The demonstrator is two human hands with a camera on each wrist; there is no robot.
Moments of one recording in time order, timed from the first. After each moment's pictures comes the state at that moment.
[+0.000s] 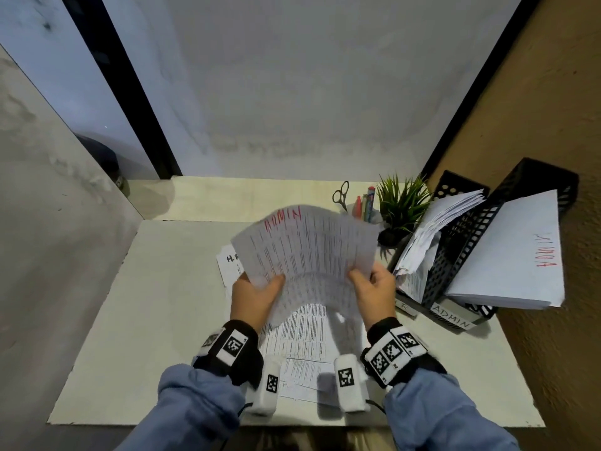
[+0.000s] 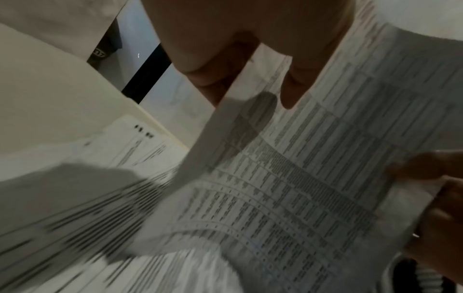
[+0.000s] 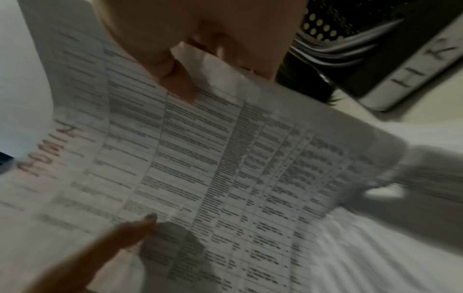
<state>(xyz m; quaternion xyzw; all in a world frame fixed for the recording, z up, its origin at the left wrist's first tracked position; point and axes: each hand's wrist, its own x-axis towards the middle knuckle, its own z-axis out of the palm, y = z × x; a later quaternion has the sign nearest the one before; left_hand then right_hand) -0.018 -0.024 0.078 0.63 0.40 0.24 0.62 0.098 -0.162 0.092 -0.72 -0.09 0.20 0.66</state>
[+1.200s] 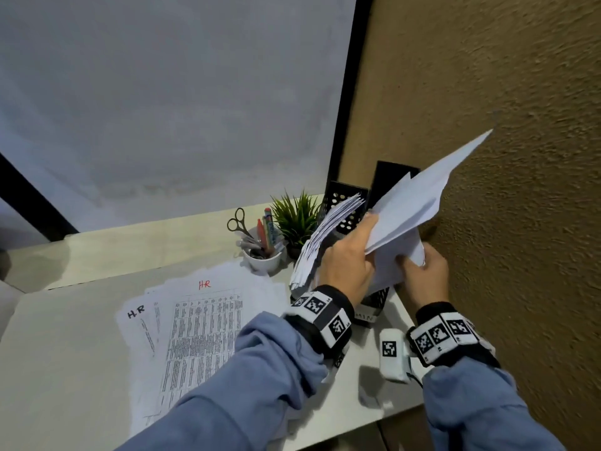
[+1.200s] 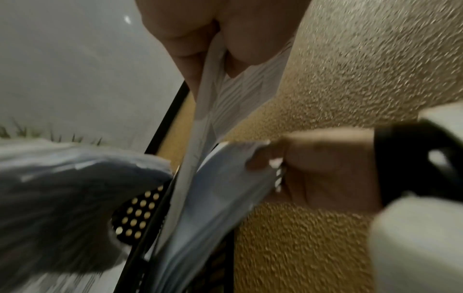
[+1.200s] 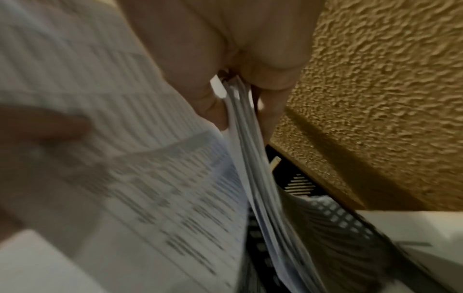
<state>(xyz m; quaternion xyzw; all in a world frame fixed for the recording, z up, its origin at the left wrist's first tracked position) 0.172 -0.230 0.172 0.90 0.03 0.21 0.39 0.229 -0.359 0.141 -0.82 0.03 -0.03 0.57</state>
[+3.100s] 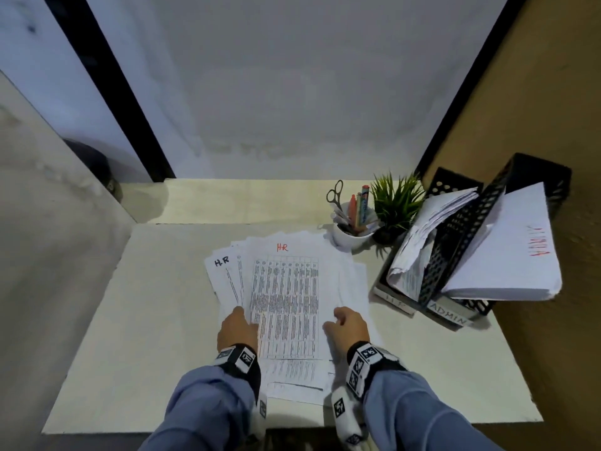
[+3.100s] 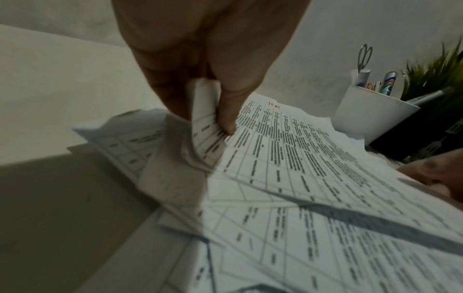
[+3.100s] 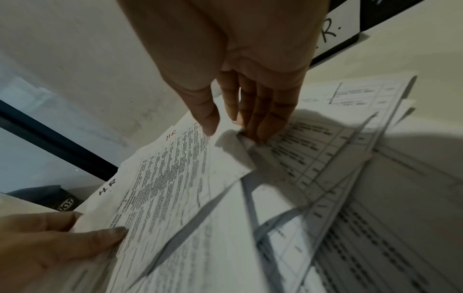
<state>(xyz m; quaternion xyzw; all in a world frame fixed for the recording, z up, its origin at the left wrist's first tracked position) -0.044 -0.009 -0.027 0.76 0.54 -0.04 0.35 0.080 -0.175 -0.002 -0.87 -0.05 0.34 0.35</state>
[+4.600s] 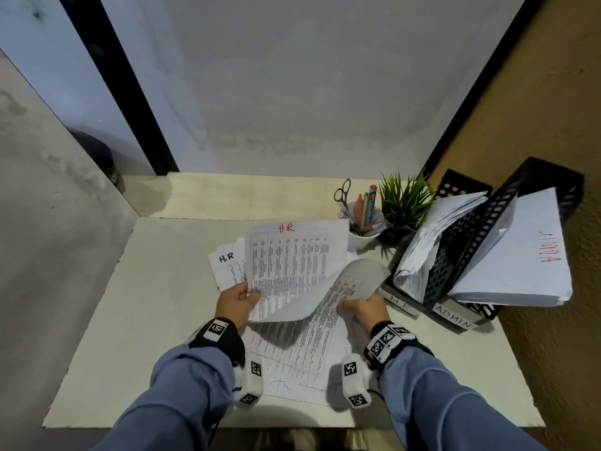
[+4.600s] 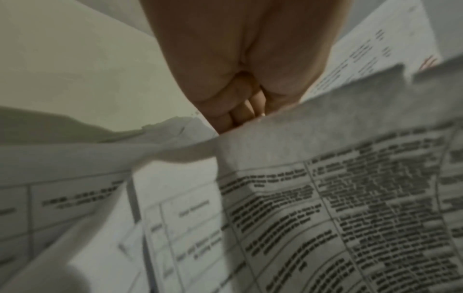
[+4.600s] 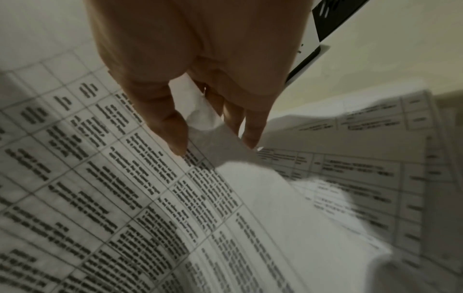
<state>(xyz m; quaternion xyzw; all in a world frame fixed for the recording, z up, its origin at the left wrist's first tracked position) -0.035 0.033 -0.025 0.61 0.47 0.12 0.63 0.104 -0.167 0.043 -0.68 0.11 0.35 0.63</state>
